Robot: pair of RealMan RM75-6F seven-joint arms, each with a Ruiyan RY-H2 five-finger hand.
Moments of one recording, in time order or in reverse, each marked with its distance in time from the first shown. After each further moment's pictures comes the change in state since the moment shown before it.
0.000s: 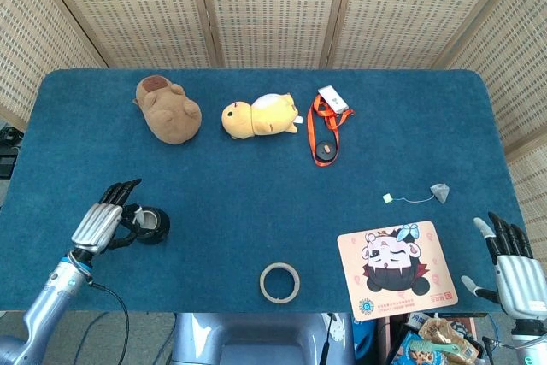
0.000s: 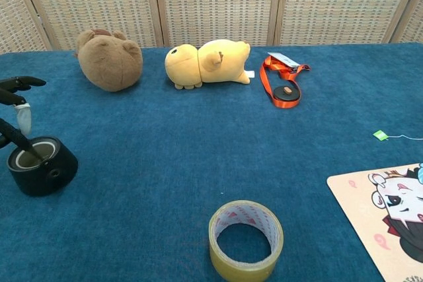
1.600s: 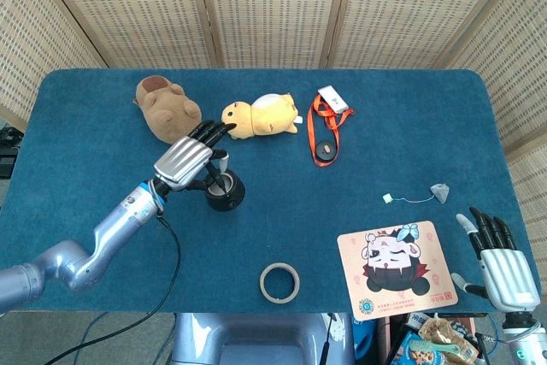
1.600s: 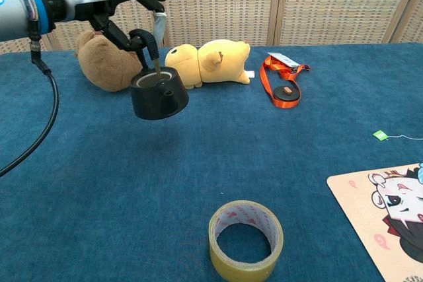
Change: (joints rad) left arm -0.471 -0.024 -0.248 -0.008 -0.103 -0.328 0.125; right arm 0.044 0.041 -0.006 -0.053 -0.039 -0.046 -0.058
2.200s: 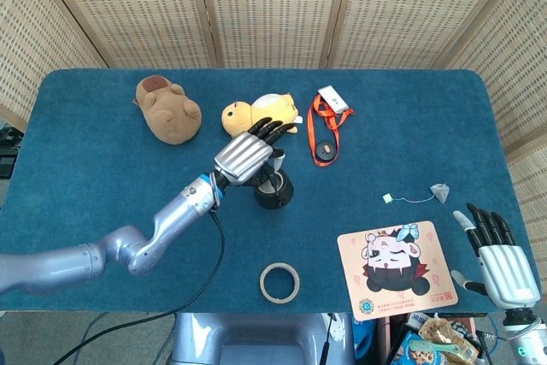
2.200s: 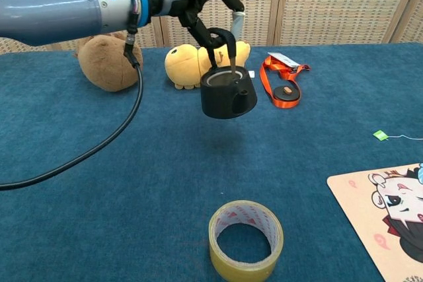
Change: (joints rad) left arm -0.234 -0.184 -0.062 0.089 -0.216 -0.080 0.215; right arm 0.018 0.031 -0.001 -0.019 -0.020 -0.004 -0.012
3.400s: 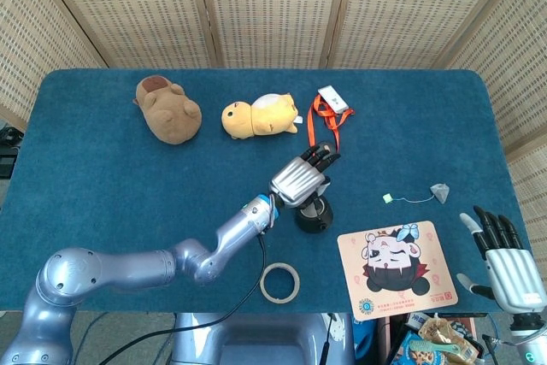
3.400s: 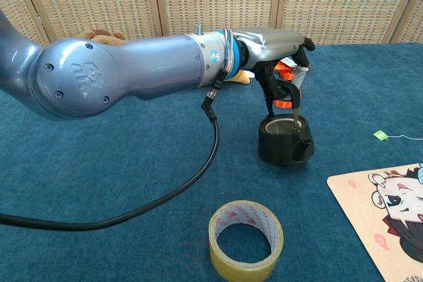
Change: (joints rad) left arm -0.219 -0.308 0.048 0.246 -0.170 -0.005 0.178; right arm -0.014 0.019 -0.013 0.001 -0.002 0.020 0.018
